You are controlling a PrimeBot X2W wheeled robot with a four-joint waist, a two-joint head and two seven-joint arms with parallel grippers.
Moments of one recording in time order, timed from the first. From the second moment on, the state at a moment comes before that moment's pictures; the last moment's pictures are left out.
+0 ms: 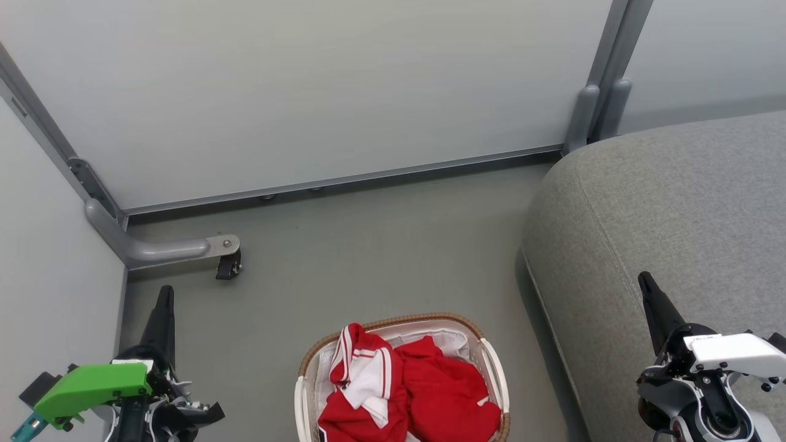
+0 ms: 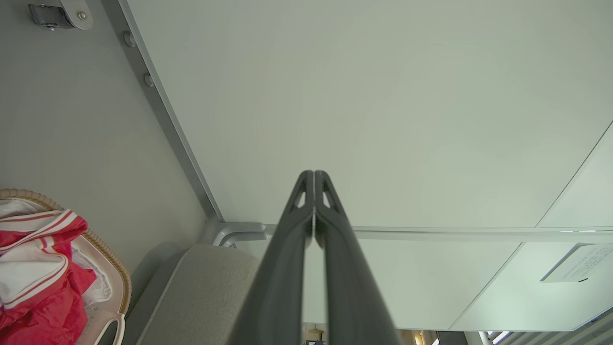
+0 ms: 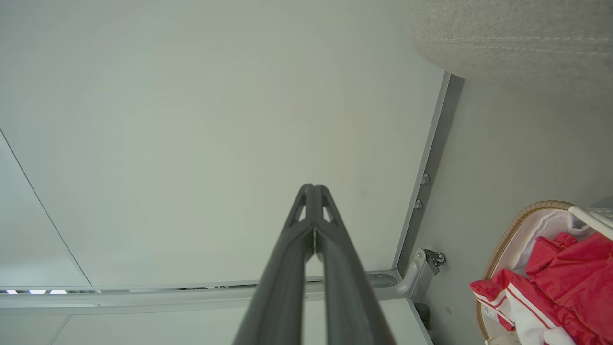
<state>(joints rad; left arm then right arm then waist) -0.10 0.05 0.11 0.24 -1.61 -0.13 0.11 -0.11 -0.05 -0.11 0.24 1.61 0.13 0.11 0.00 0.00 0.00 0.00</state>
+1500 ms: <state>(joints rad) -0.05 0.04 0.01 0.17 -1.11 -0.10 -0.05 -0.07 -0.04 -0.05 0.18 1.01 0.13 -0.05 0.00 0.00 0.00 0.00</state>
